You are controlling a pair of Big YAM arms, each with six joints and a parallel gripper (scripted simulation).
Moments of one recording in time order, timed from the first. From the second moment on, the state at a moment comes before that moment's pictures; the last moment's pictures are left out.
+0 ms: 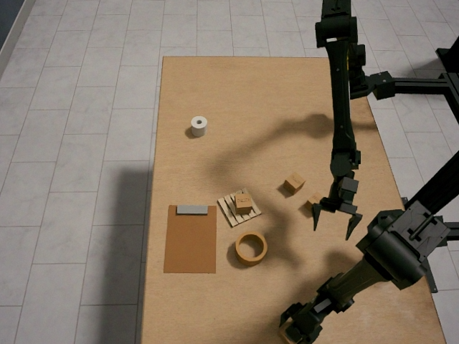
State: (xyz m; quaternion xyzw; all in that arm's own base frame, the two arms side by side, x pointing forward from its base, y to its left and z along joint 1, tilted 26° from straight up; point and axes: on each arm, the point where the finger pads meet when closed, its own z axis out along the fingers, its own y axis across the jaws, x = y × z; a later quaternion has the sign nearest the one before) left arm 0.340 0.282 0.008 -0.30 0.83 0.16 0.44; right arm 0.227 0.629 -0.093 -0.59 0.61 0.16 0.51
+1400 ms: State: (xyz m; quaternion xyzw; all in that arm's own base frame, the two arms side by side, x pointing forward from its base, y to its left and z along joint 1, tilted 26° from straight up) left arm 0.311 0.257 0.101 -0.30 0.83 0.17 0.45; right arm 0.227 0.629 -0.093 -0.59 0.61 0.16 0.51
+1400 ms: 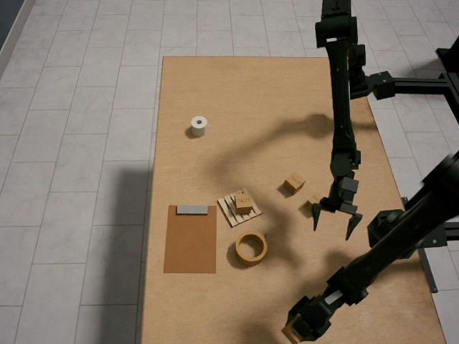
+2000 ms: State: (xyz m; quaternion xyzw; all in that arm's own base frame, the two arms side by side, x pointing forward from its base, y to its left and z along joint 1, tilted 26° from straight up) left arm 0.379 0.142 0.082 -0.35 0.86 0.11 0.37; right arm 0.227 0.629 -0.093 -0.59 0.61 0.16 0.51
